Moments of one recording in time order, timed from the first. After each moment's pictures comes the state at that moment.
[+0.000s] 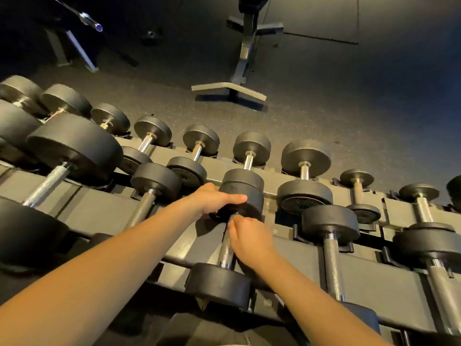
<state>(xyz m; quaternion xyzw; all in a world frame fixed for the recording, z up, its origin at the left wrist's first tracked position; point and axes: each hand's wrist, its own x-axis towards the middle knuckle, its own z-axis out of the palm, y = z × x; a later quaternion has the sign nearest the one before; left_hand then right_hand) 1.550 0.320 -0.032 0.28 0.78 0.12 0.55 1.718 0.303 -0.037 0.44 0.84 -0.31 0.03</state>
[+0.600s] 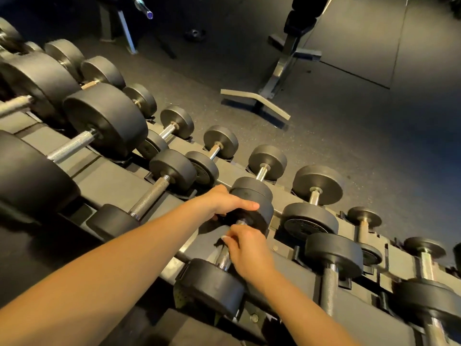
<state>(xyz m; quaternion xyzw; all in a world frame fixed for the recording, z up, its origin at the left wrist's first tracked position) 1.554 0.311 -0.032 0.23 0.77 0.19 0.57 1.719 0.293 -0.031 0.36 0.85 -0.37 0.03</state>
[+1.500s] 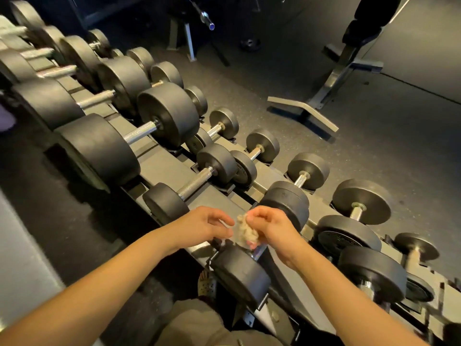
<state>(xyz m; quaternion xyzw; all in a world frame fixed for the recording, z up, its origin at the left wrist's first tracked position) 1.545 0.157 0.026 0.24 0.75 0.30 0.54 1.697 0.312 0.000 0.35 0.57 -0.74 0.06</state>
